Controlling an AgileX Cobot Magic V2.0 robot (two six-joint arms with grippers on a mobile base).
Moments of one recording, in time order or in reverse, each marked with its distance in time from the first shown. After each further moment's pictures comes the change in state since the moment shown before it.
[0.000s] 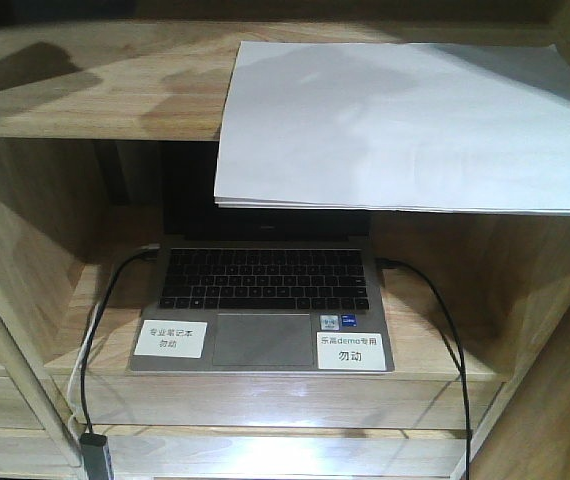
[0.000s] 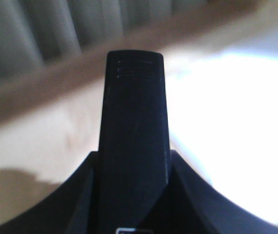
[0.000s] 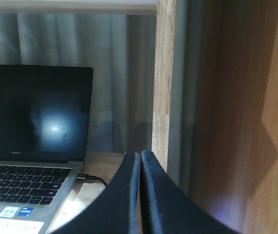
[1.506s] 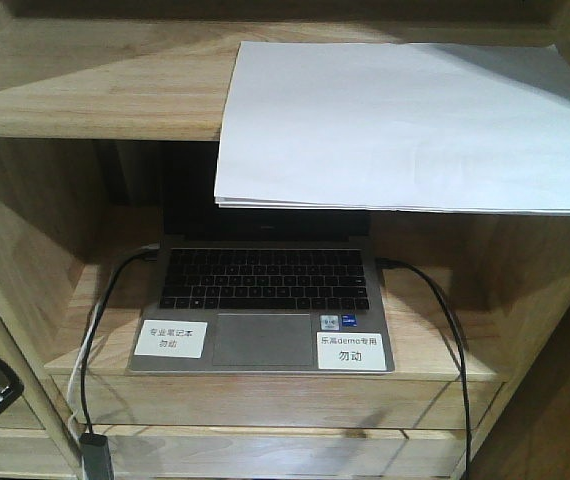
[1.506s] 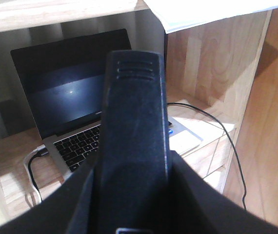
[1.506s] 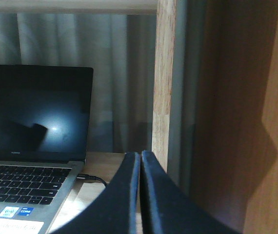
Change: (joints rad) left arm 0.000 -1.155 1.317 -0.162 -0.429 0.078; right arm 0.000 0.000 0.000 0.000 0.000 0.000
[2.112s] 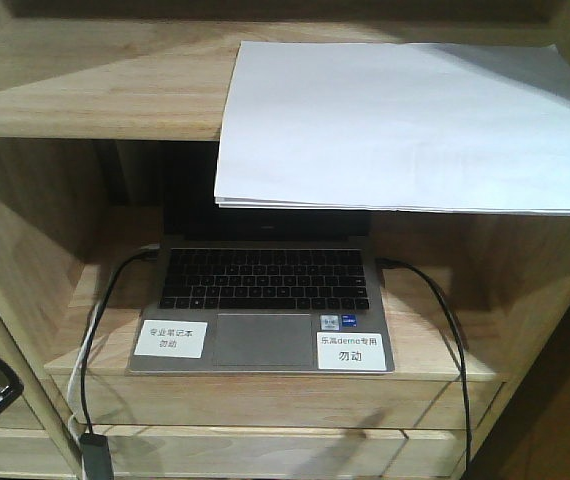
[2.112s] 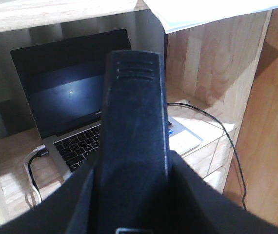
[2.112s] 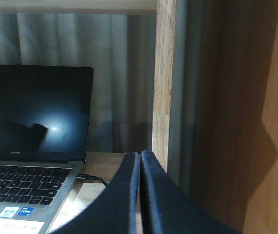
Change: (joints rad) left arm 0.000 0.000 0.000 -0.001 0.000 0.000; right arm 0.000 0.000 0.000 0.000 0.000 0.000
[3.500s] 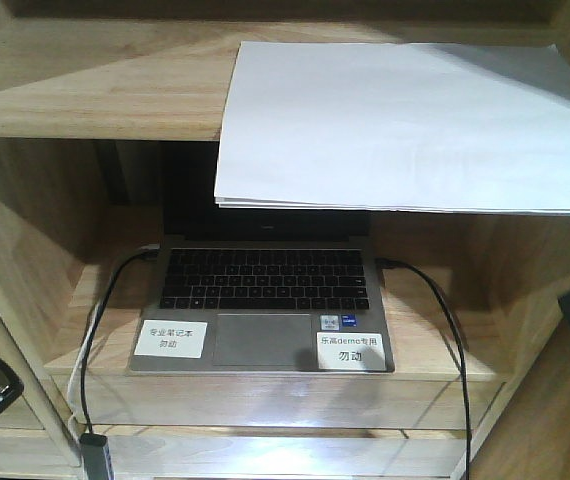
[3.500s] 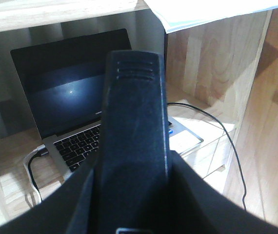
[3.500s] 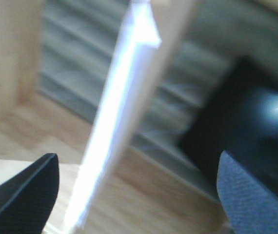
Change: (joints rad) left arm 0.000 0.000 0.000 0.000 0.000 0.000; right arm 0.132 0.599 -0.103 -0.206 -0.733 1.311
